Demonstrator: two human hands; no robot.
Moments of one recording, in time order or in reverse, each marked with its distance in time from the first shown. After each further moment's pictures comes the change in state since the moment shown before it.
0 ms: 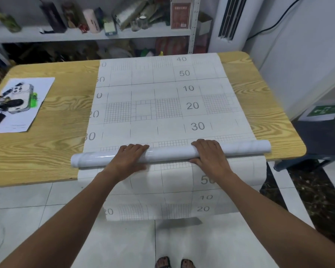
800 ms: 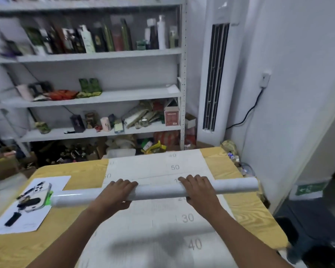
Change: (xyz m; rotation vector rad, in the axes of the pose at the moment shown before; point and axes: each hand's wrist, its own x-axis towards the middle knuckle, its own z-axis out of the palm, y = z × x) left_hand 0.058 0.009 -0.218 0.340 0.300 0.212; right_hand 0.114 0.015 -0.174 -0.179 0.256 -0.094
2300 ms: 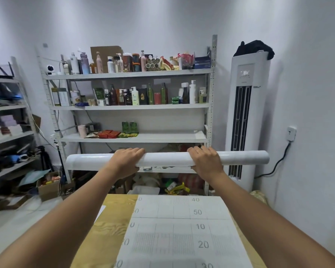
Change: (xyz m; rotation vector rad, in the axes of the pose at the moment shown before) left_hand 0.038 -0.044 -0.256 0.229 0.120 -0.307; right_hand 0.170 0.001 -0.213 -0.056 0.319 -0.117
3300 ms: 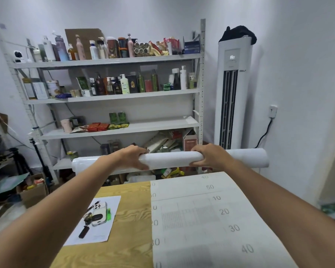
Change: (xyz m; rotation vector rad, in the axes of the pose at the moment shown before) left_hand -0.072 -0.143 0.027 -0.419 -0.410 0.083; right_hand 0.013 -0.143 -0.005 0.300 -0.438 0.148
